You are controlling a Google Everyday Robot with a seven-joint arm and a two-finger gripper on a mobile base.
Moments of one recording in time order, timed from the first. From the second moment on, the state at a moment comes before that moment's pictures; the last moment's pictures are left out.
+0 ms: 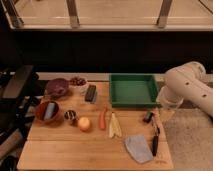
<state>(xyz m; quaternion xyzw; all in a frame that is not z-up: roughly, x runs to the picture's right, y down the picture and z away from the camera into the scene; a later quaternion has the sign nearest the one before) 0.285 0.107 0.684 -0.28 0.02 0.02 0.96</state>
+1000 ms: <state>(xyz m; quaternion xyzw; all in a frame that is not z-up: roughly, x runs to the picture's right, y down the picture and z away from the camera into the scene) 0.223 0.115 0.720 -0.33 -0.12 0.10 0.93</state>
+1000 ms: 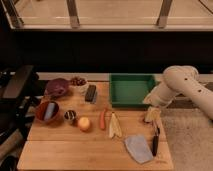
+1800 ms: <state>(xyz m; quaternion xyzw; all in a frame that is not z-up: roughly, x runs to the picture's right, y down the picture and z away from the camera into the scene) 0.099 0.127 0.742 -0.31 -0.25 0.15 0.91</state>
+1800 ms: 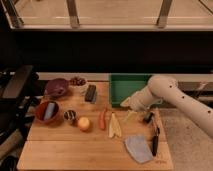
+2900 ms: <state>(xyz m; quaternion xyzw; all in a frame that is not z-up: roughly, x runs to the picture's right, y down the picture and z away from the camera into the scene) 0.054 0.141 0.758 -0.30 -0.28 0.18 0.89</state>
